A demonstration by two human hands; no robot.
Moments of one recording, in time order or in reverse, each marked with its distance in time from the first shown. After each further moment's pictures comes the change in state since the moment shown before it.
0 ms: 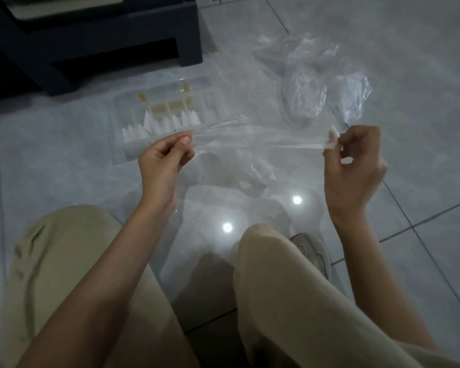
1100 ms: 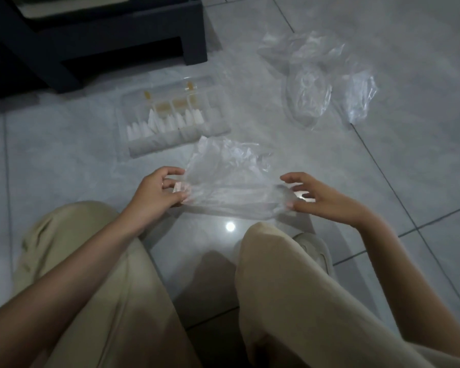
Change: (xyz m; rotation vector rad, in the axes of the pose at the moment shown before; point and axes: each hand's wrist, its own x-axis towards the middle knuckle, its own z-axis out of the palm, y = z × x) left_hand -0.006 -0.015 -0.059 0.660 -0.316 -0.167; right_hand -0.016 0.060 -0.002 0.216 -1.418 0.359
